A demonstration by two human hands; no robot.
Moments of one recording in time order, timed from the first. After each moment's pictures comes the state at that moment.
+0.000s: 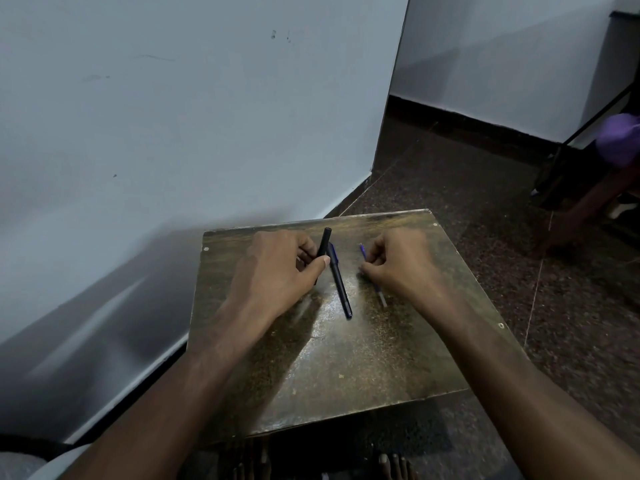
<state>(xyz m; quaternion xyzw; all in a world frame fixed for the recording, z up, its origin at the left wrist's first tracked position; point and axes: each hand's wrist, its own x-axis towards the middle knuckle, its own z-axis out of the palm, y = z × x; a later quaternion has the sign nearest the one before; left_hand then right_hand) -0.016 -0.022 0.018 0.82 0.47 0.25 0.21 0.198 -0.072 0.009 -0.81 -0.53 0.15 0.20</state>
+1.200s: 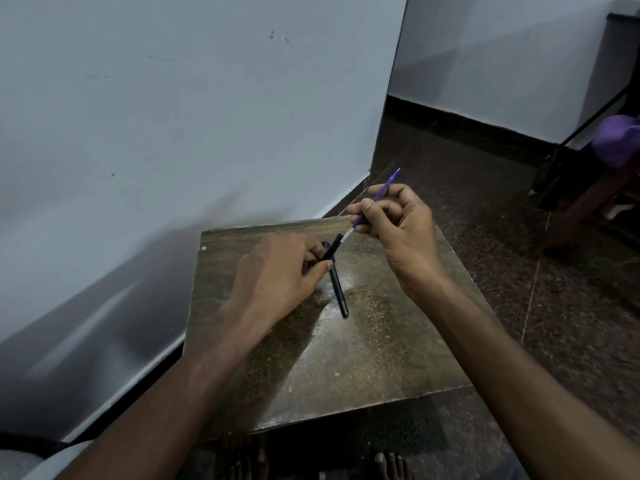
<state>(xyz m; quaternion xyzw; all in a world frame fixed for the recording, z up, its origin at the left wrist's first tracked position) -0.010 -0.028 0.023 0.86 0.45 0.21 0.12 0.184 -0.077 0.038 -0.53 -0.41 0.33 0.66</state>
